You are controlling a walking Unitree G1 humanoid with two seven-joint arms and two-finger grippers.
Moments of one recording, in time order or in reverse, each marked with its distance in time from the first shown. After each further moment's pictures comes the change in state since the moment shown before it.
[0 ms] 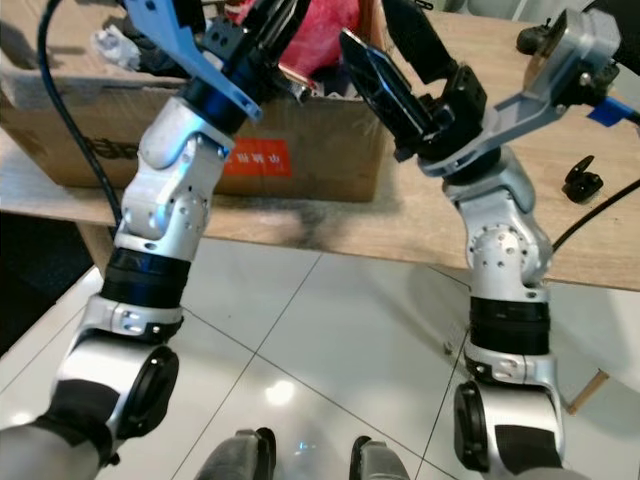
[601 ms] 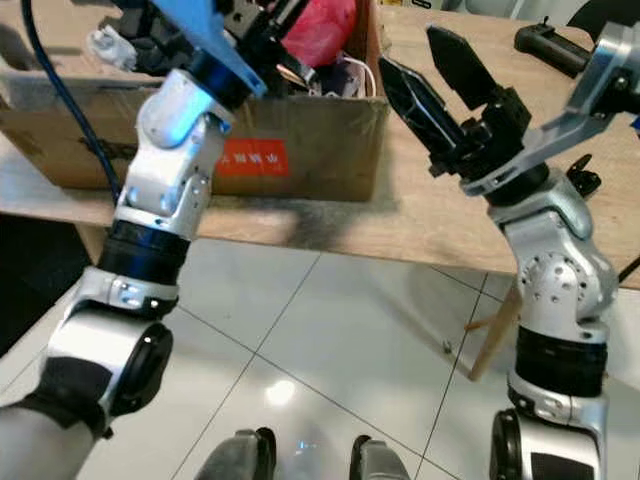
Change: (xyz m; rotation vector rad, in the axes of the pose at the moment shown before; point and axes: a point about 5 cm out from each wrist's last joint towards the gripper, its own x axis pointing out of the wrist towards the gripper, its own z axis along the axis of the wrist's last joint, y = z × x) left arm 0.020 0.007 0.014 0.372 -0.006 -0.031; right arm -0.034 0.004 0.015 -0.039 0.179 -0.235
